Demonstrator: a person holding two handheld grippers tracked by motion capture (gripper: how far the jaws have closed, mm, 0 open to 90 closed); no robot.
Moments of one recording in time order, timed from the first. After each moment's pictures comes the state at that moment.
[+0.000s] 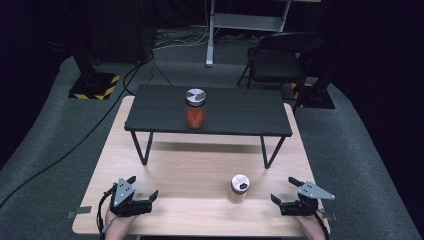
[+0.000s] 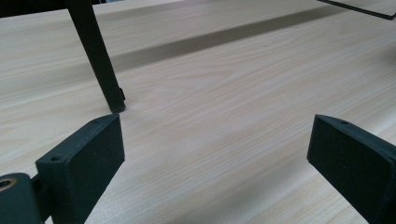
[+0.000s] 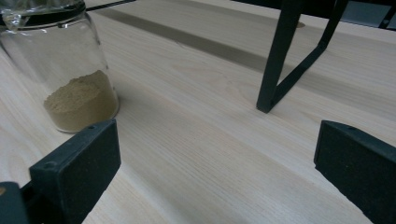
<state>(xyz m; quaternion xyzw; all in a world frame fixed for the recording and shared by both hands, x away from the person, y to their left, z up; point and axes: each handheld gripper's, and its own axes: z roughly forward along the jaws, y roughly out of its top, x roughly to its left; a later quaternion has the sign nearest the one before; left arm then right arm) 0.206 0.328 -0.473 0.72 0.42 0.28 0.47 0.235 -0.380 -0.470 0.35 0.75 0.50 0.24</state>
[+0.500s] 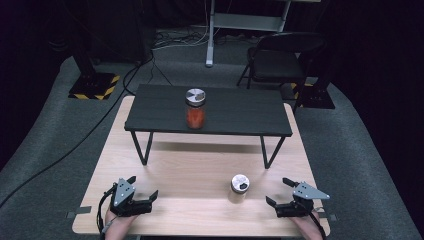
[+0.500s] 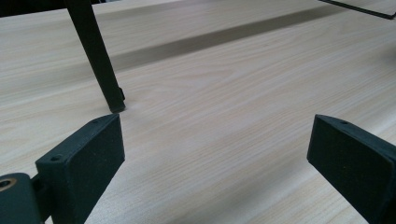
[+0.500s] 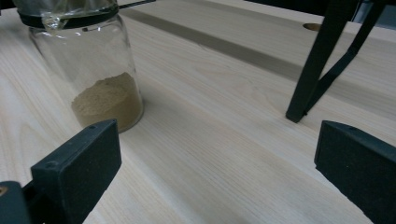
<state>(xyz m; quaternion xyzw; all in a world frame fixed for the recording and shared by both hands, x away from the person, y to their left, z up) 0.206 0.328 -0.473 0.72 0.42 0.28 0.47 0.240 -0.372 -0.470 0.32 0.76 0.51 0.23</state>
